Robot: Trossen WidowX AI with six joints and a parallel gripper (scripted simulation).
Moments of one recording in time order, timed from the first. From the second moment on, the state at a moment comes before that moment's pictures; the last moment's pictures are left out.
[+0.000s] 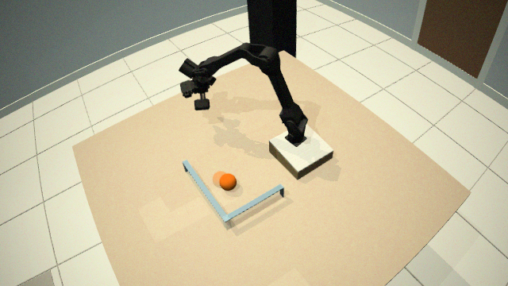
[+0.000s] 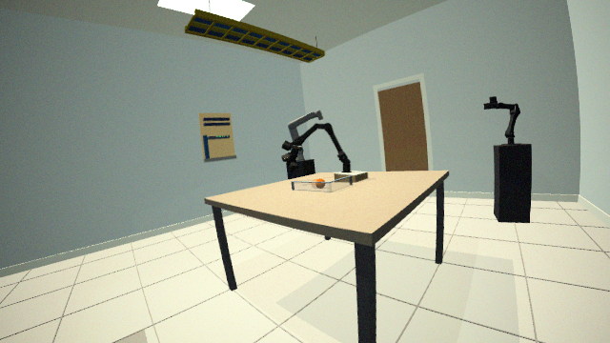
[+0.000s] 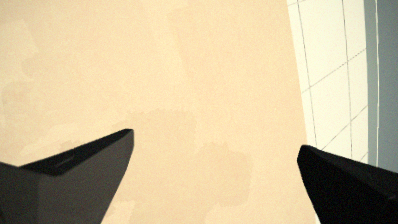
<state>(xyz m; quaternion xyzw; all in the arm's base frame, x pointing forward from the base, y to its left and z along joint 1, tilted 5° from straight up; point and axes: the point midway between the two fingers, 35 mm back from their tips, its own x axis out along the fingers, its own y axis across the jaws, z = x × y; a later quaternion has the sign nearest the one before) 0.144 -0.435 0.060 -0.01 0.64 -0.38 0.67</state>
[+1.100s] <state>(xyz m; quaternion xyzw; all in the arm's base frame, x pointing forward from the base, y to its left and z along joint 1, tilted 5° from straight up) 0.321 -0.053 0.064 0.08 0.69 -0.03 0.71</state>
